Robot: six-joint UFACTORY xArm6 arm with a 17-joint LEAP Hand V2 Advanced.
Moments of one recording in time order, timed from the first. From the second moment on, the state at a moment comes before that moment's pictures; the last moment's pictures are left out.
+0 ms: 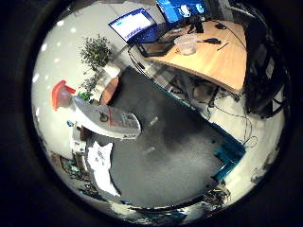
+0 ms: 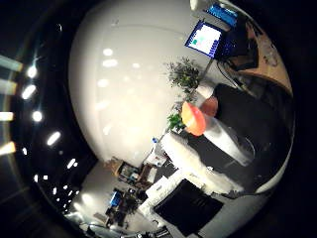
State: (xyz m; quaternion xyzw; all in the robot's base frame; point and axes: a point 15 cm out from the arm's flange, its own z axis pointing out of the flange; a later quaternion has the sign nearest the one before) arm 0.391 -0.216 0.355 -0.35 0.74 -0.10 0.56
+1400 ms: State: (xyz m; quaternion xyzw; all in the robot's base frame) arm 0.487 -0.111 0.257 -0.39 0.71 0.05 0.58
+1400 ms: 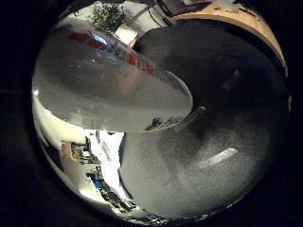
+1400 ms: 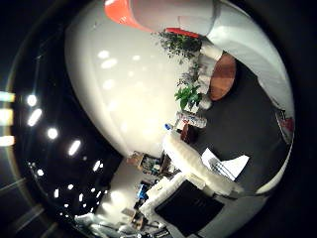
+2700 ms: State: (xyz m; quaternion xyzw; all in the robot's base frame) arm 0.505 -0.095 0.317 -0.45 0.66 0.05 0.60
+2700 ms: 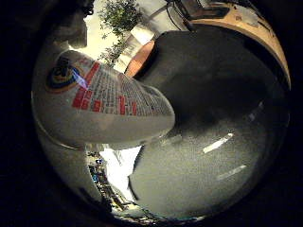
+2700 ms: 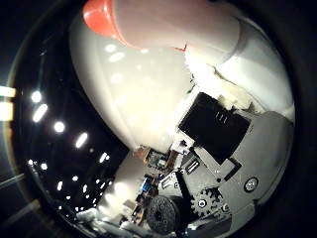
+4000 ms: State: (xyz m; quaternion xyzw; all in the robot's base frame) arm 0.391 0.111 0.438 -0.81 0.56 0.04 0.18
